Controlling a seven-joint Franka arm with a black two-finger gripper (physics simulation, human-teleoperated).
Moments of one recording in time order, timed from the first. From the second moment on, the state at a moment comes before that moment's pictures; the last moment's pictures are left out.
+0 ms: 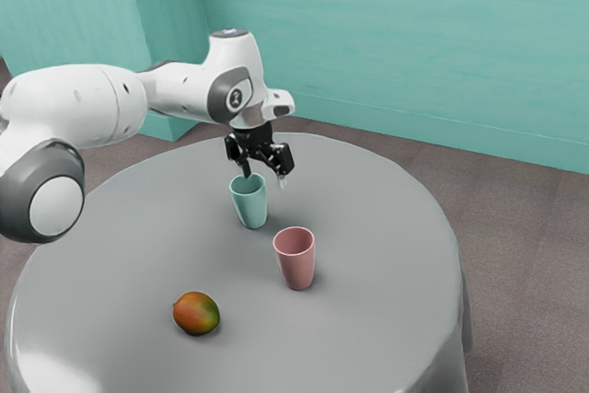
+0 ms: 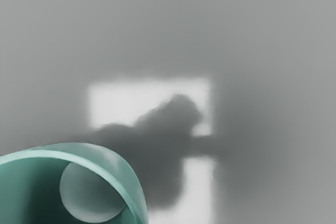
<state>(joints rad) -0.06 0.65 0.04 -1.34 -0.07 2.02 0.04</state>
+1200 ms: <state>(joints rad) -0.05 0.70 0.08 -1.33 -0.14 1.96 0.02</state>
